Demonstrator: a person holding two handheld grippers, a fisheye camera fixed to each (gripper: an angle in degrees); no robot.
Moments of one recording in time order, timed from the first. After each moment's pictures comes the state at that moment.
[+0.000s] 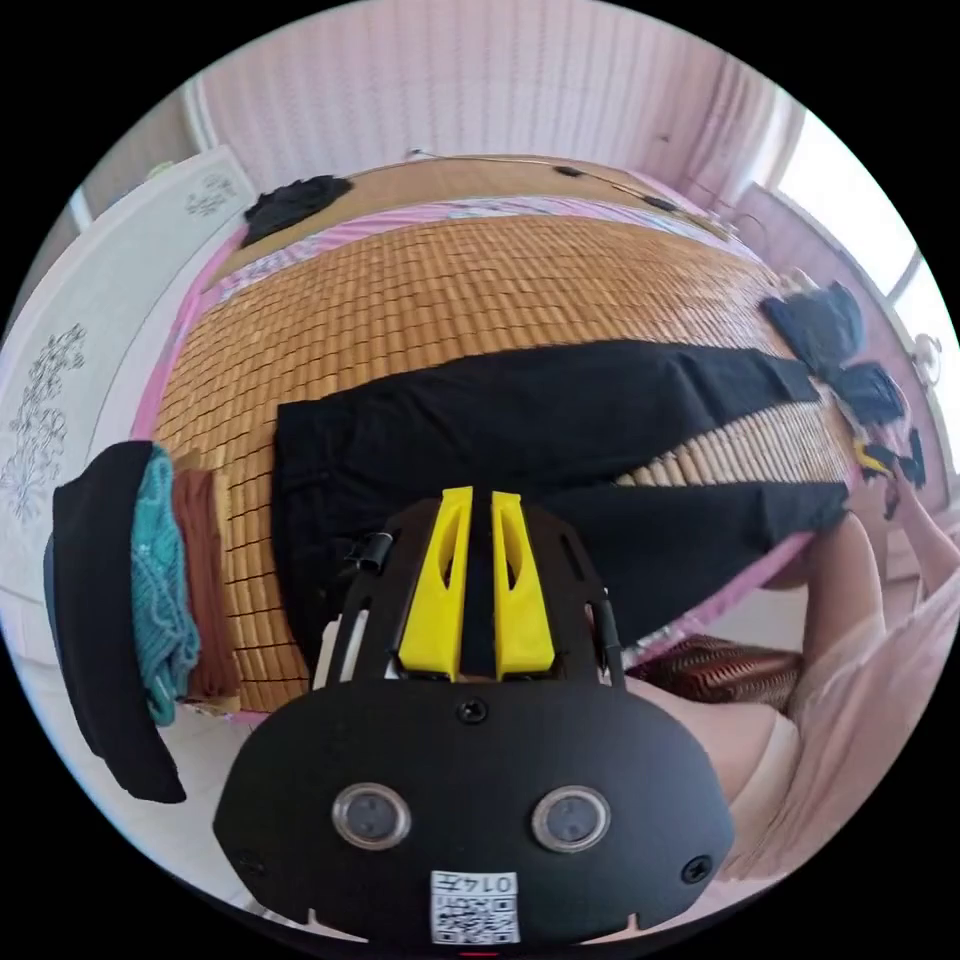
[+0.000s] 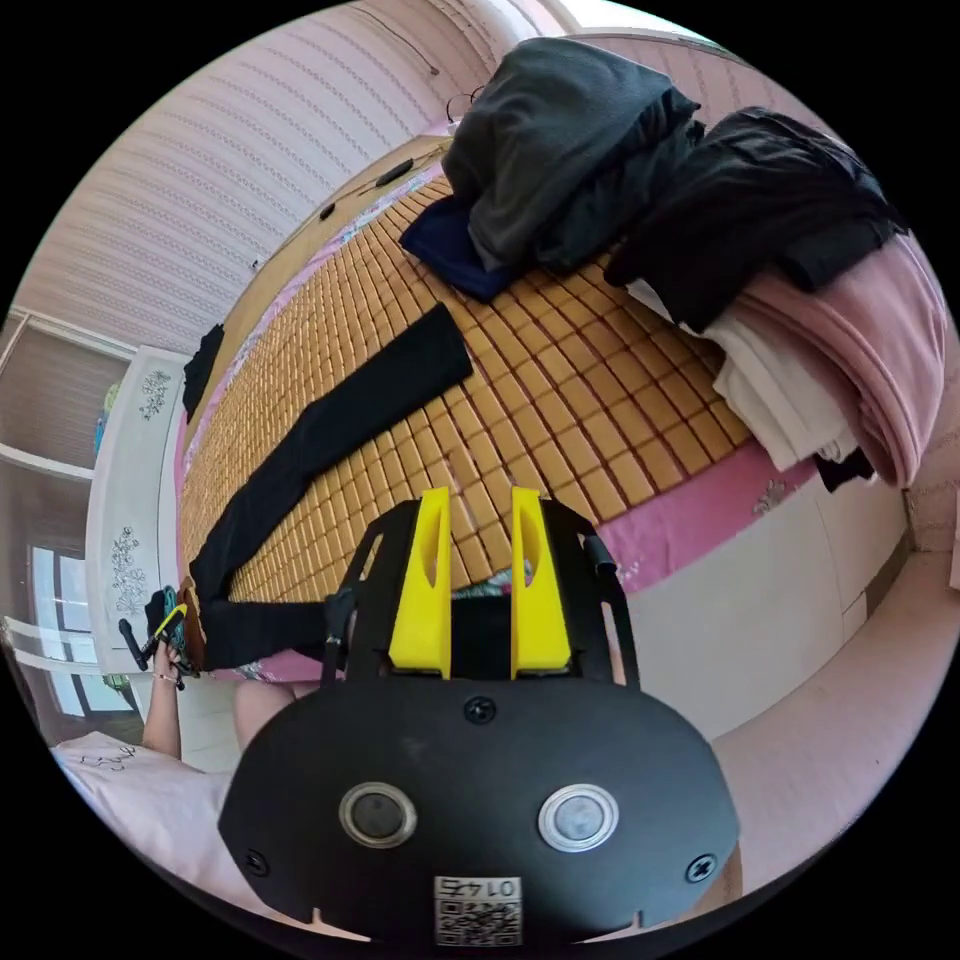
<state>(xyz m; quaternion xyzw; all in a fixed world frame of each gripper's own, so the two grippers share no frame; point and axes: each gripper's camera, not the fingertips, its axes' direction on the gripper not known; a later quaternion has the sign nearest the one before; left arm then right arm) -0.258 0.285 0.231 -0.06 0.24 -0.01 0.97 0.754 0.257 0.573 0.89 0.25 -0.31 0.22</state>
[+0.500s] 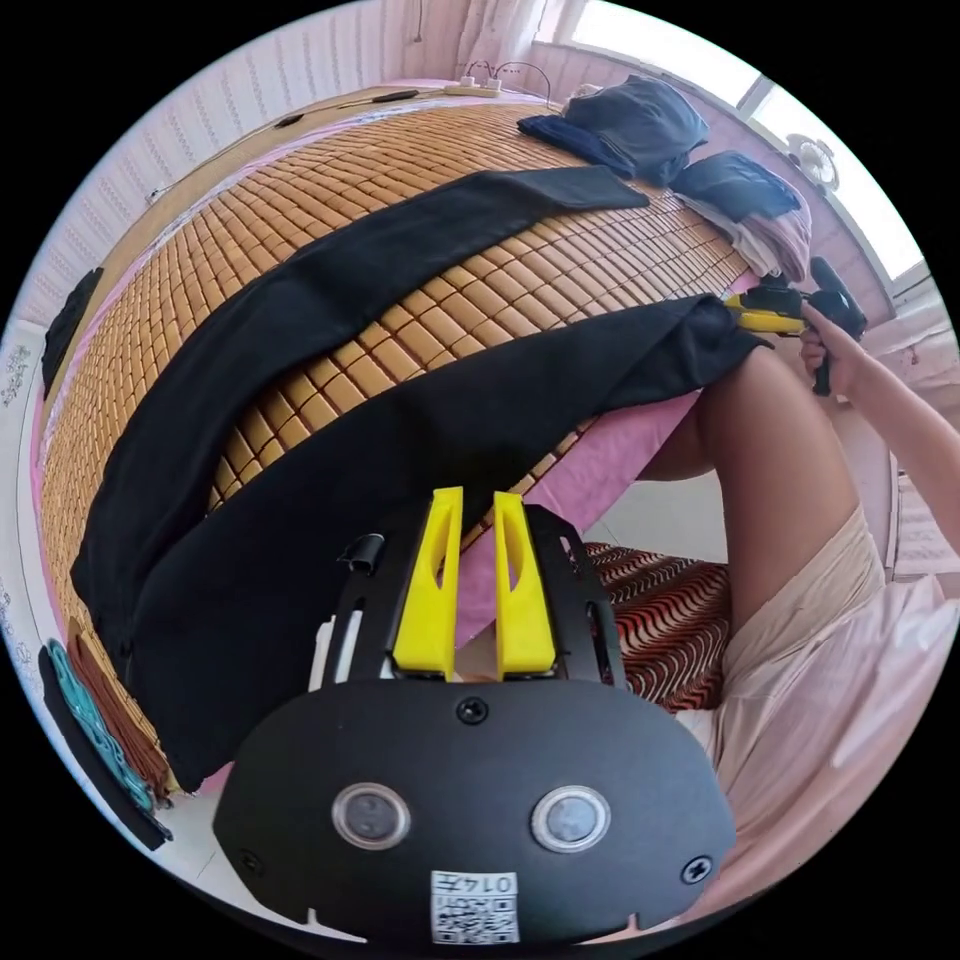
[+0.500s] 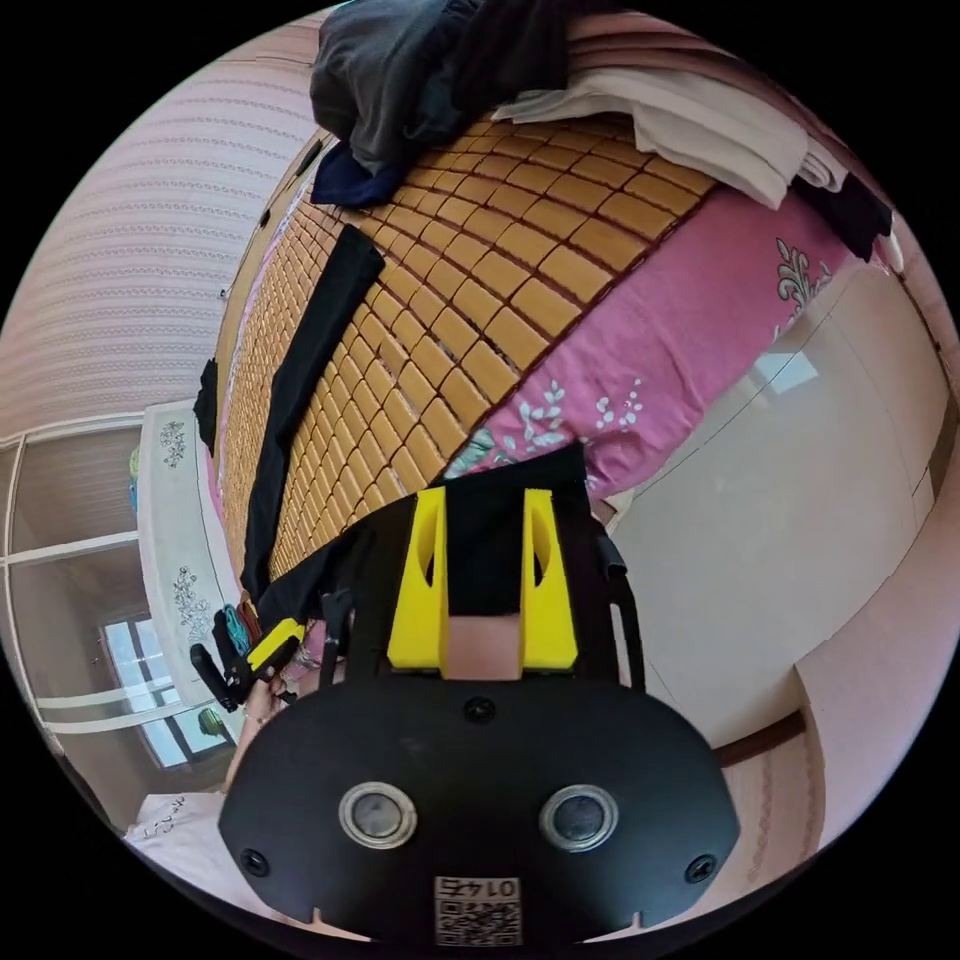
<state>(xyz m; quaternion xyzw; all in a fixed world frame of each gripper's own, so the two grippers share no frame) 0.007 0.295 0.191 -0.11 0.32 0.19 0.92 0.773 0.238 0.510 0.87 0.15 -0.35 0.32</state>
